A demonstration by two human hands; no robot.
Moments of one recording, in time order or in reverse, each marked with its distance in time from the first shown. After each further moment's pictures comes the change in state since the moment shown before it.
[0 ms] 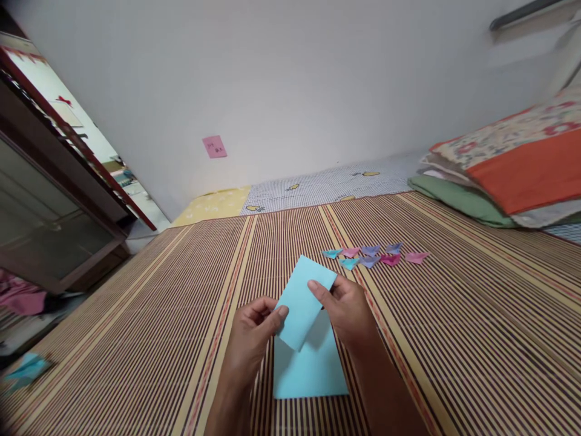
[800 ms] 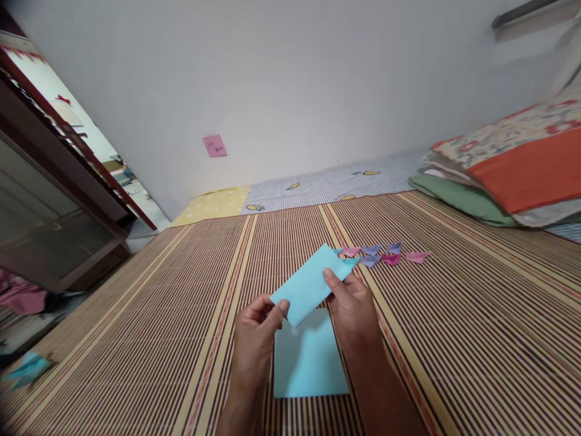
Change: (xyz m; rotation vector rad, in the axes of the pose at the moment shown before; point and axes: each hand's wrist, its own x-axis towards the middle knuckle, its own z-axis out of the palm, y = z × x) left_hand -0.001 0.003 0.020 -0.119 0.193 0.041; right_hand -0.010 -0.023 0.012 0.014 0.245 -0.025
